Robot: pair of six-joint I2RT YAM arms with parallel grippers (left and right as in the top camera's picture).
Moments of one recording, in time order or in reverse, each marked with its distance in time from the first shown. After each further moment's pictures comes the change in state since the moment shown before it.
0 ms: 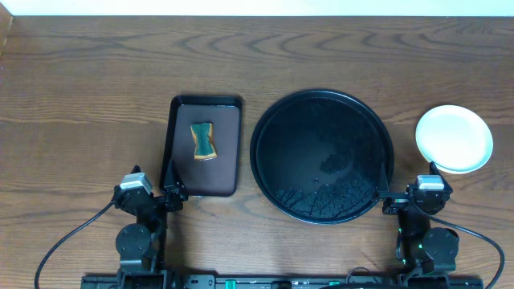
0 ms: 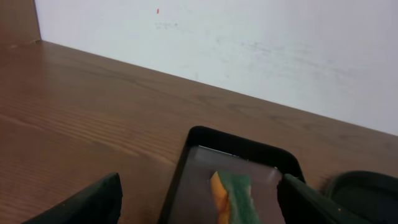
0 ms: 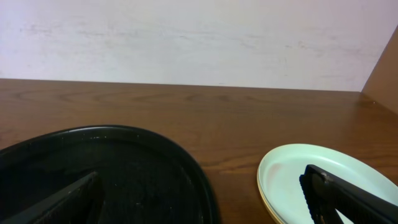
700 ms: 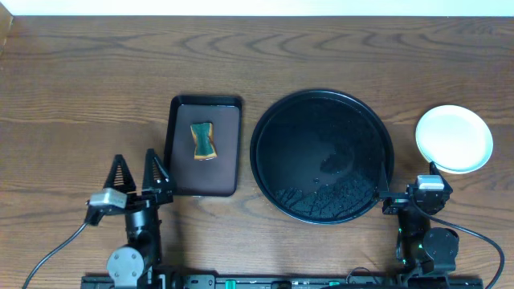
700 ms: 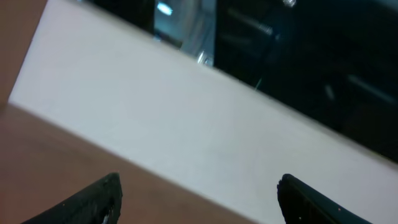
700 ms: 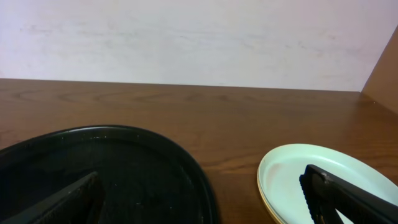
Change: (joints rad) left arm 0.000 -0.001 -0.006 0.389 -0.046 -0.240; right arm 0.000 0.000 0.000 0.000 0.000 0.000
